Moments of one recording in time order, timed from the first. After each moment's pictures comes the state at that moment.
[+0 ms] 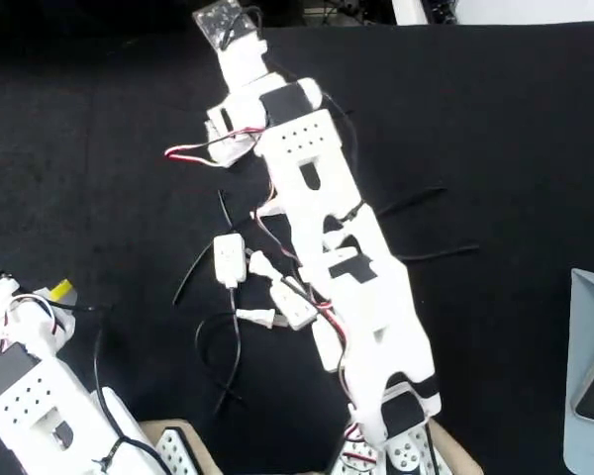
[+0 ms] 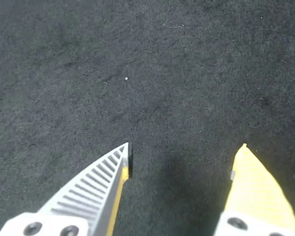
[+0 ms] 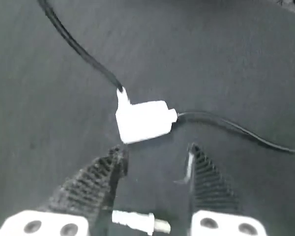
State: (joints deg) left arm -49.4 -67.5 75.1 53.8 -0.9; right arm -25.6 43.3 -59.1 80.7 6.0
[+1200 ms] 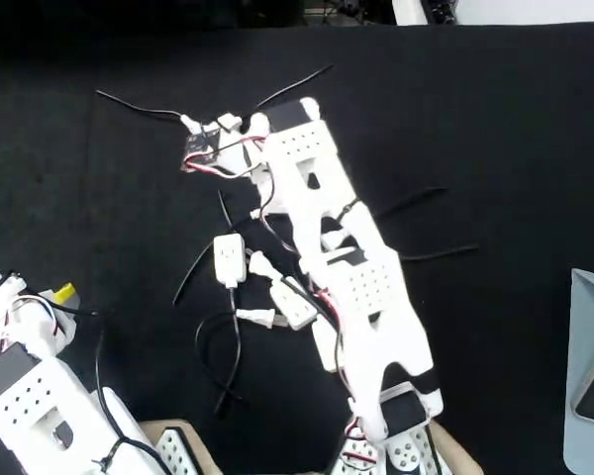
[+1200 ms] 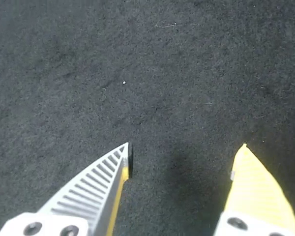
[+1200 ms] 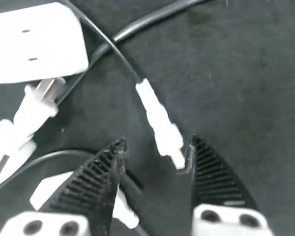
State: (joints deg) left arm -49.4 -67.5 75.1 53.7 -7.5; right arm -22.9 53.8 -52.7 96.1 63.3
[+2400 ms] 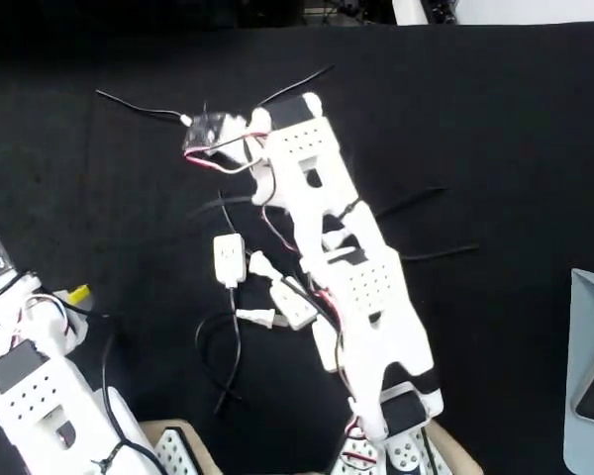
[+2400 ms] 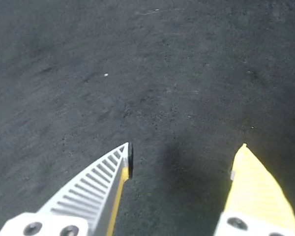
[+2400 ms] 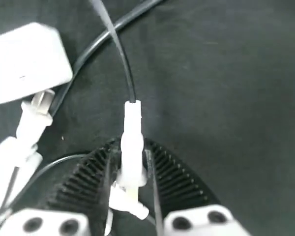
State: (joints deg) left arm -45.8 -67.5 77.1 53.5 -7.5; right arm -22.6 51.6 -57.1 98.8 50.1
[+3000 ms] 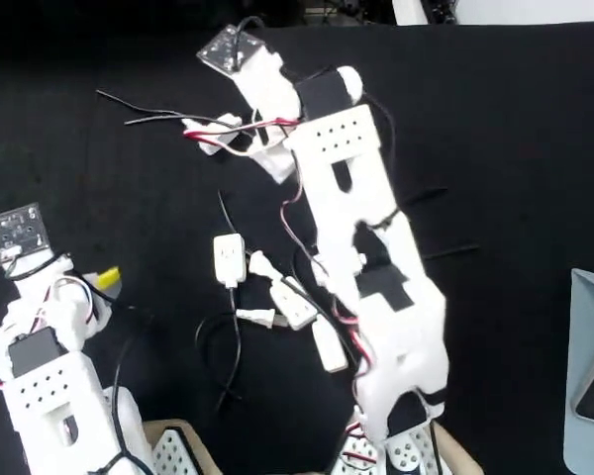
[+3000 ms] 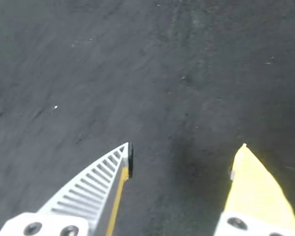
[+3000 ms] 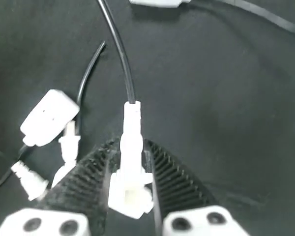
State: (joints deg) left arm -33.6 -67.5 74.5 53.5 -7.5; right arm -22.3 25.7 -44.1 98.9 22.9
